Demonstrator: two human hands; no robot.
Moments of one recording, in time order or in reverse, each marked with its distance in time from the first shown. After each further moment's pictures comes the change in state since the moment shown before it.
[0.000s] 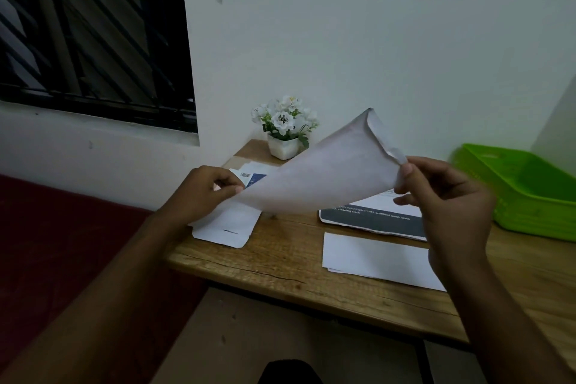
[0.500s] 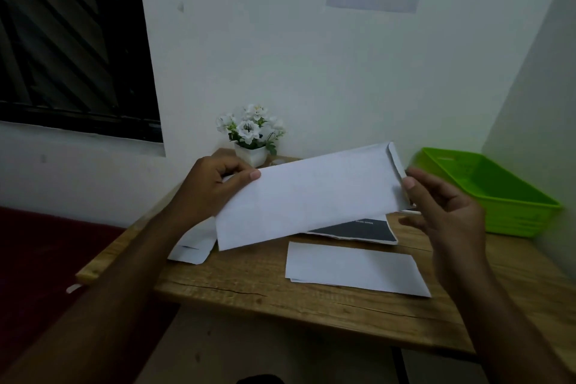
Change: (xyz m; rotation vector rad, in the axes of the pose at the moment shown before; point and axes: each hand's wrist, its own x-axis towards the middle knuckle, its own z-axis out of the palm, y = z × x) left_hand 0.023 0.078 0.035 -0.115 0.094 0.266; right_hand 0.016 0.011 -0.060 0.023 0.081 0.276
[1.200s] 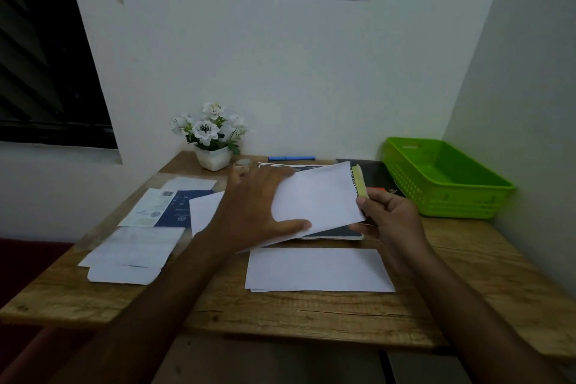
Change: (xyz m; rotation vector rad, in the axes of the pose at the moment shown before) left_hand 0.017 0.034 0.104 0.475 -0.233 0.152; right_hand 0.033 0.057 -0.022 -0.073 -0.086 0.327
